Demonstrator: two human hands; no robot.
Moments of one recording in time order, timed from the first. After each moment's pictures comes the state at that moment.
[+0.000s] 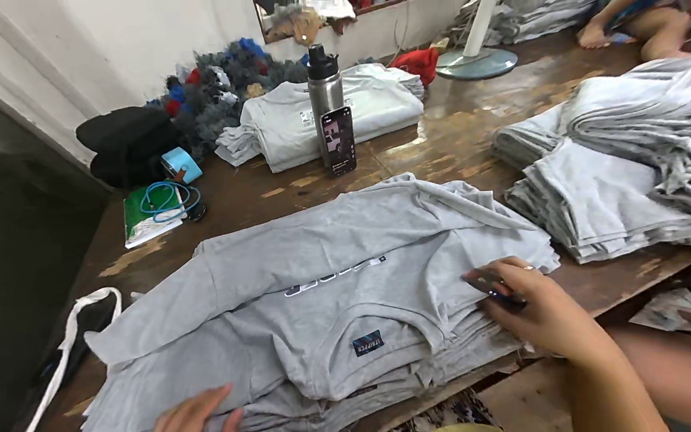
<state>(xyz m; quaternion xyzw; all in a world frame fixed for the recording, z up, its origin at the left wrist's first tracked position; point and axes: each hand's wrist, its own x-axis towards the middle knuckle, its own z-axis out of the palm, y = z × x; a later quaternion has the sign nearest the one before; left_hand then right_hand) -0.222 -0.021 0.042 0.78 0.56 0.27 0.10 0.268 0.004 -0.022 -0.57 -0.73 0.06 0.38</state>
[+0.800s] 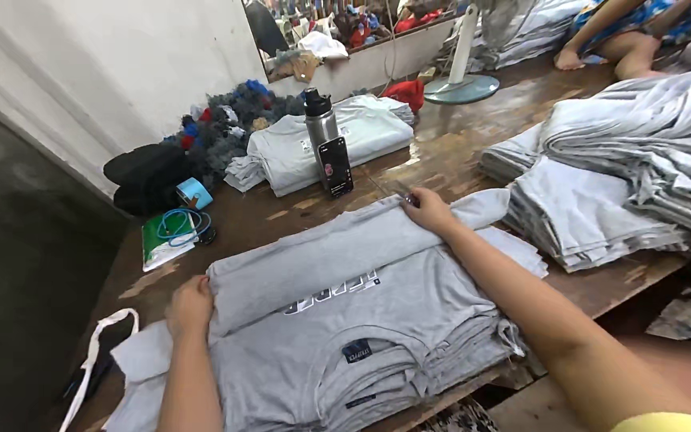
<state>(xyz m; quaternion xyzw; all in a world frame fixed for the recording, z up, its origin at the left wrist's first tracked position) -0.243 0.219 0.038 0.65 0.75 0.15 0.02 0.282 0.229 -0.007 -0.70 -0.61 0.13 0.35</state>
